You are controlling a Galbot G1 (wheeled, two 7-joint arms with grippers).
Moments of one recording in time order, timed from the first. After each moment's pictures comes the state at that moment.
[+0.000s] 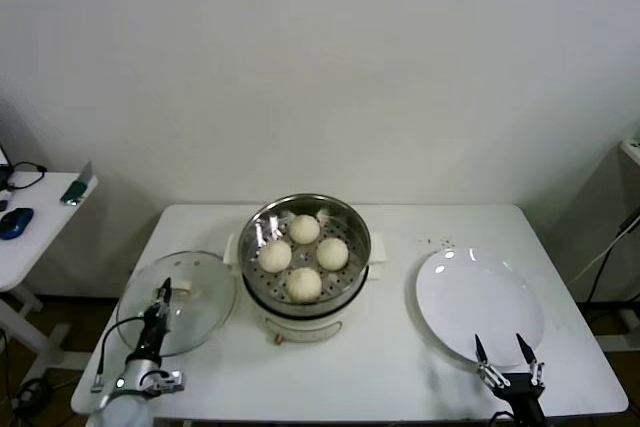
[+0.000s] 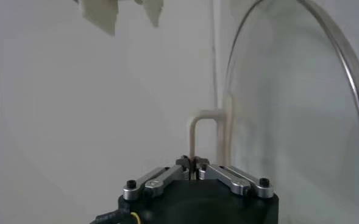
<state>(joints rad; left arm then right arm) 1.30 -1.26 -0.63 -1.37 1.32 -0.05 -0.40 -1.71 1.25 0.67 1.72 0.35 0.34 -0.08</state>
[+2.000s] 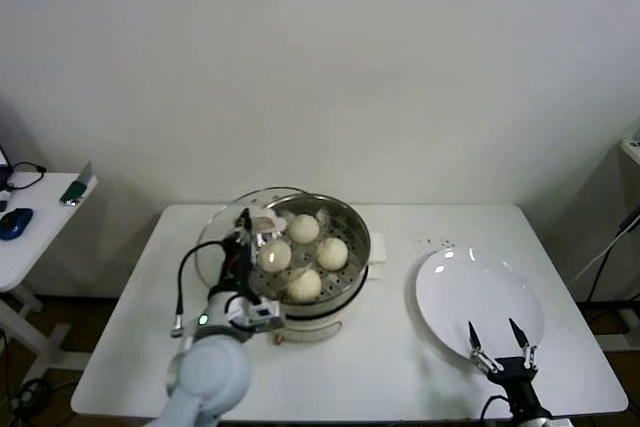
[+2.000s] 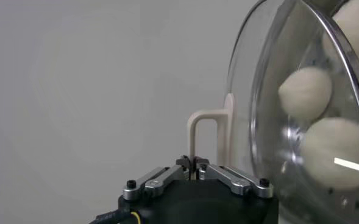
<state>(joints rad) 1.18 -1.28 -0.15 -2.07 1.28 0.55 0.21 -1.65 1.23 0.65 1.71 0.31 0.33 -0.08</state>
